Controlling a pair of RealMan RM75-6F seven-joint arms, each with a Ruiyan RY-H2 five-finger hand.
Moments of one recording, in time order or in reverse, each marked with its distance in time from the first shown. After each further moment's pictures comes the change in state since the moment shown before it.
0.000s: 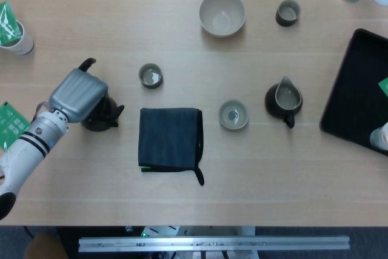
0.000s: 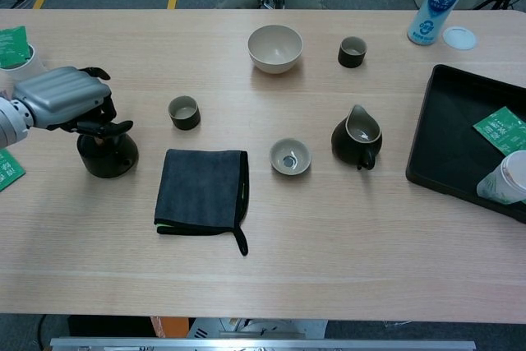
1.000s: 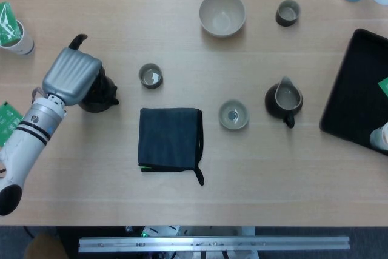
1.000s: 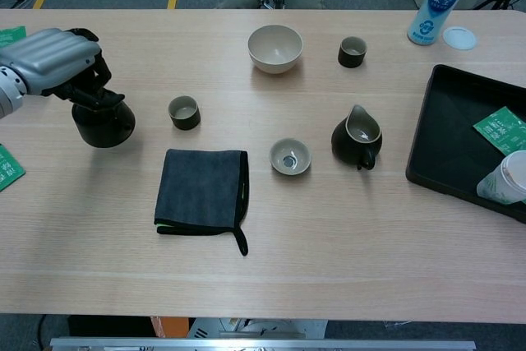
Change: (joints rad) left arm 0.008 0.016 -0.098 -0.063 -0.121 0.078 0.057; right arm -0.007 0.000 0.003 0.013 -0.001 0.011 0.019
